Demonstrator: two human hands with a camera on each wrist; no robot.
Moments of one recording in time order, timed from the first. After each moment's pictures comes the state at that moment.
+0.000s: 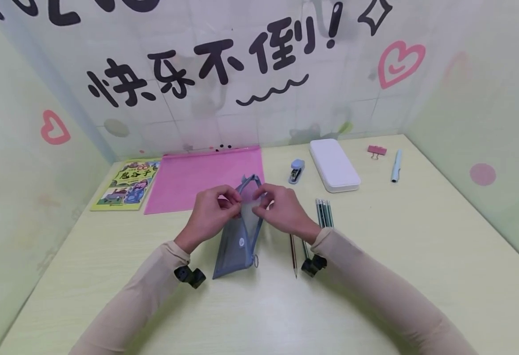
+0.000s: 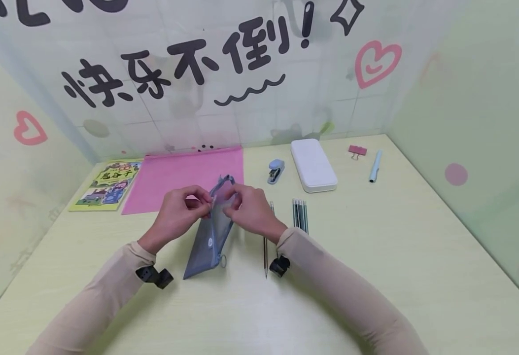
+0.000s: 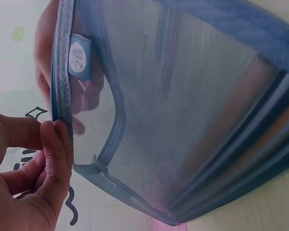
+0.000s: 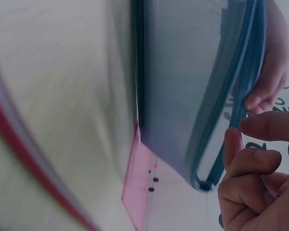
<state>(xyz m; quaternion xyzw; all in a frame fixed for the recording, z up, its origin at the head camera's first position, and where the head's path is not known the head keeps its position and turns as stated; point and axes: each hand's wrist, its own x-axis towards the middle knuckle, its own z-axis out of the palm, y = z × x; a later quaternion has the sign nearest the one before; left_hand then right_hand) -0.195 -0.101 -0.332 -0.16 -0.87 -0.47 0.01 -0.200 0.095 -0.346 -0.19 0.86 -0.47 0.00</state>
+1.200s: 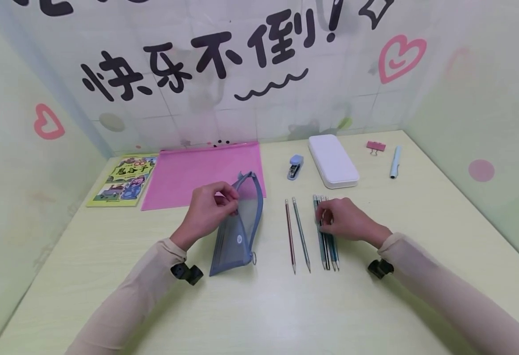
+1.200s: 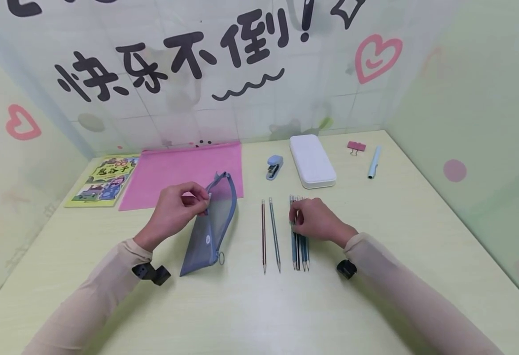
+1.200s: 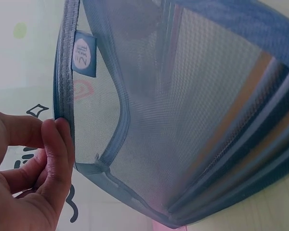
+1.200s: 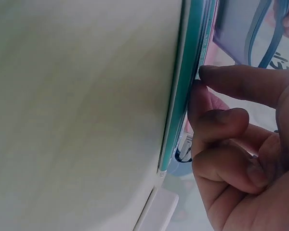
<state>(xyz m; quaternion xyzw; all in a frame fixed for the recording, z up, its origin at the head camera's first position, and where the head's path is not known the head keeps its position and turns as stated) -0.196 -0.105 -0.331 -0.15 -0.86 -0.48 0.01 -0.194 0.223 -0.373 -0.20 0.94 -0.26 0.10</state>
